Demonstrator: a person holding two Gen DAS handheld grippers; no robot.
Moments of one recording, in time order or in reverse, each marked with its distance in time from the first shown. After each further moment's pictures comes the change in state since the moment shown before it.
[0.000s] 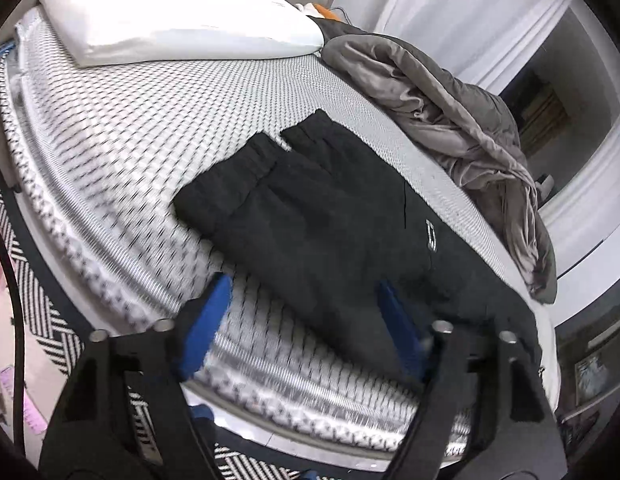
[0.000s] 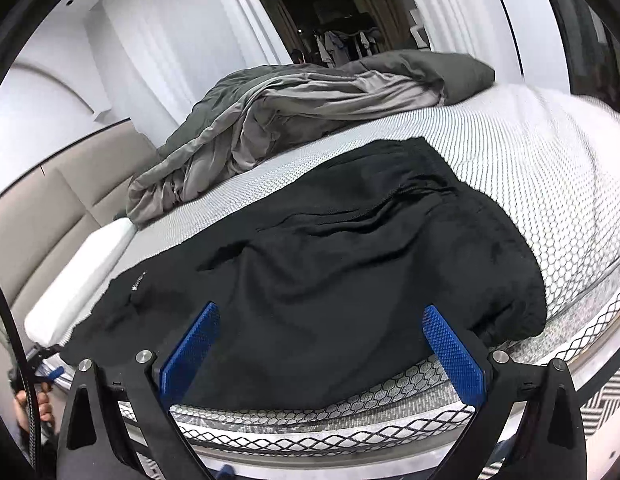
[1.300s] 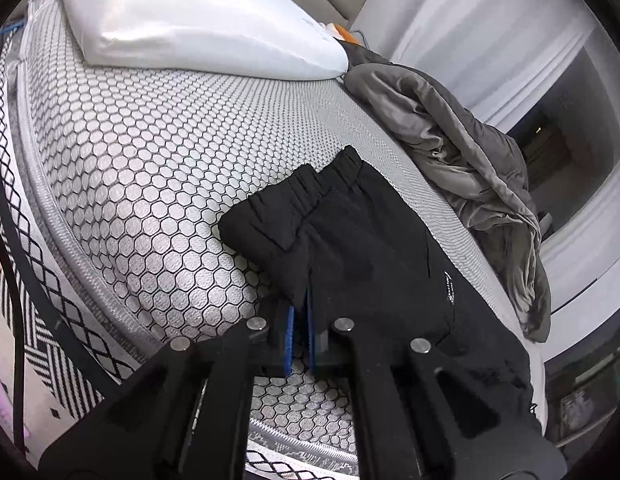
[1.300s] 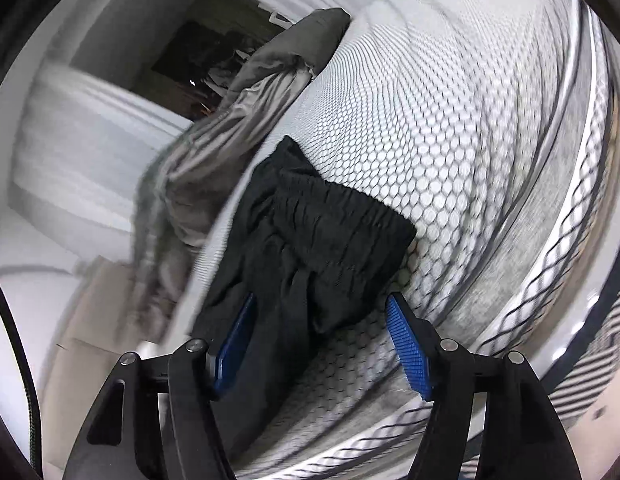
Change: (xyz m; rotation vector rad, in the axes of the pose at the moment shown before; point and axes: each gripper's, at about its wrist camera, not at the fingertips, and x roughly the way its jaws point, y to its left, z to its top) left arm 0.020 0.039 0.020 -0.104 -0.060 -0.014; right arm -0.001 -0.155 -0.002 0.638 -0.025 0.070
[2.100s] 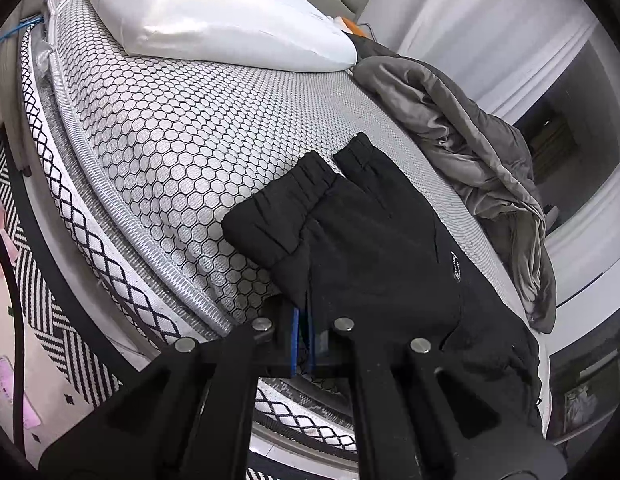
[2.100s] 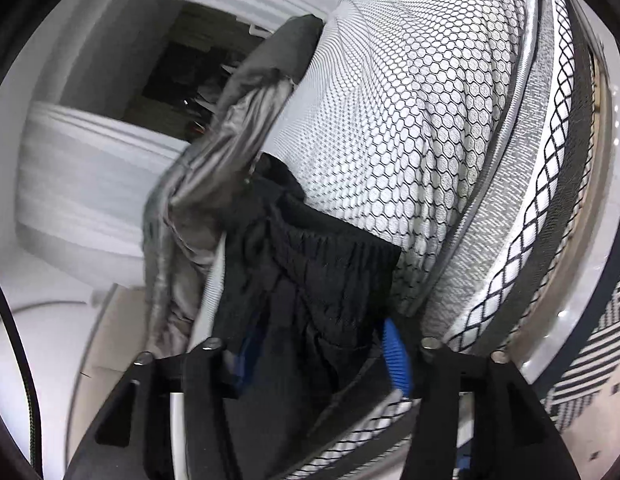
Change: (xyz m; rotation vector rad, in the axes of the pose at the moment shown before) left arm -0.032 0.012 -0.022 0.007 0.031 0.035; right arm -0.014 -0.027 0.000 0.104 -0.025 0.028
